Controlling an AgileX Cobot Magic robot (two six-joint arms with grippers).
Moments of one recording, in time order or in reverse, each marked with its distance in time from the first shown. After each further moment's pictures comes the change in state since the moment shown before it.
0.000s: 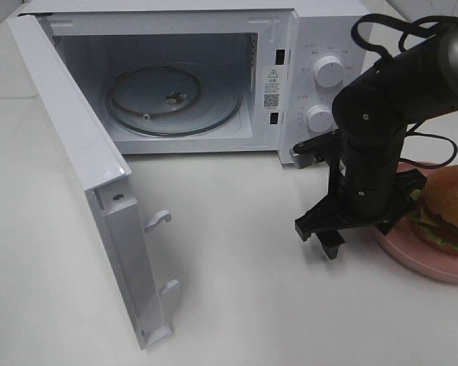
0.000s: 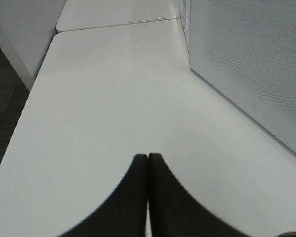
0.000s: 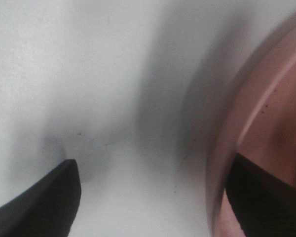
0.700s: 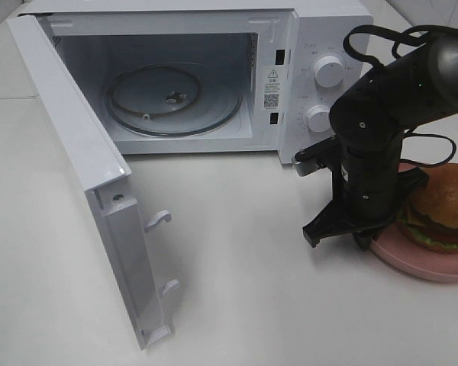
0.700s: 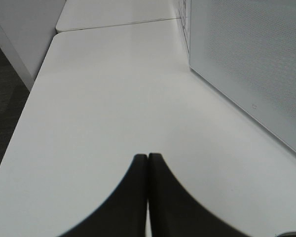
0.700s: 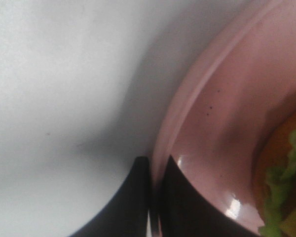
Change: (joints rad) left arm 0.000 0.000 0.000 0.000 0.000 0.000; right arm -0.001 0.029 -0.006 -0.065 0.024 -0.015
